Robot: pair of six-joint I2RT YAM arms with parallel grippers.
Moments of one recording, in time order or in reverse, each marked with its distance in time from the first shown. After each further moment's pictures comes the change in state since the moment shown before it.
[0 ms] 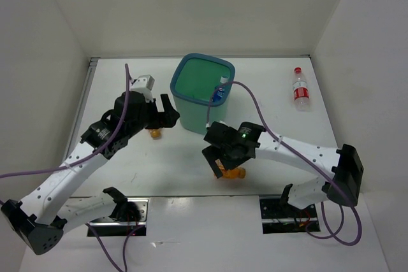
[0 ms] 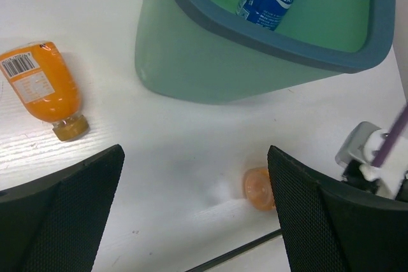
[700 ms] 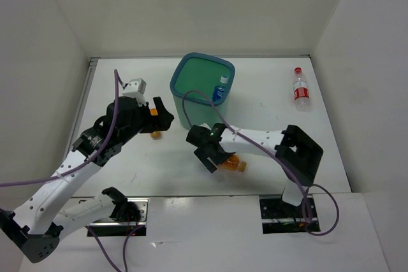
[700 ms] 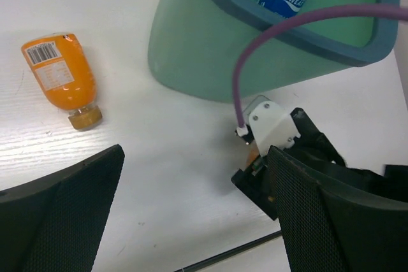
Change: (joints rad) left arm 0.000 -0.087 -0.027 -0.036 -0.043 -0.023; right arm -0.026 0.352 0.036 0.203 0.203 -0.205
